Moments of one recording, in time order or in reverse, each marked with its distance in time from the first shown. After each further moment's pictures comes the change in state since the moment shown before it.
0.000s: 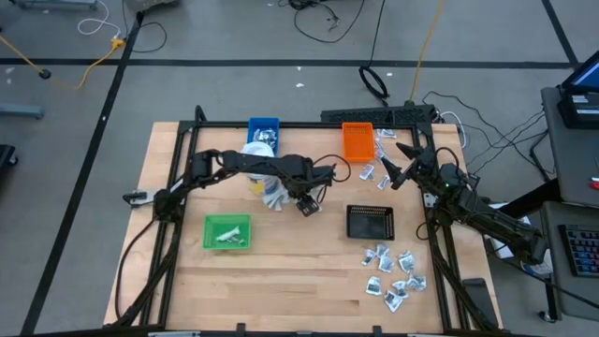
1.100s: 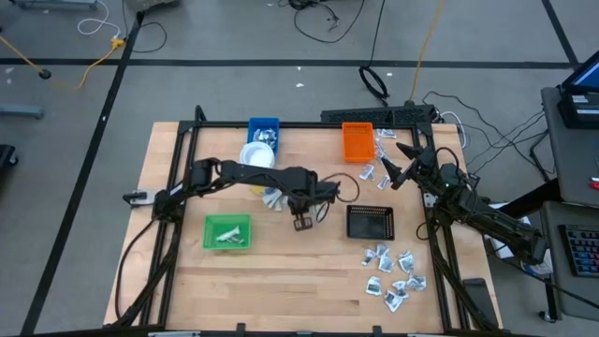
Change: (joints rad) left arm -0.117 -0.001 0.107 -0.159 -0.033 0.243; right arm 0.000 0.000 0.000 0.000 0.000 0.000
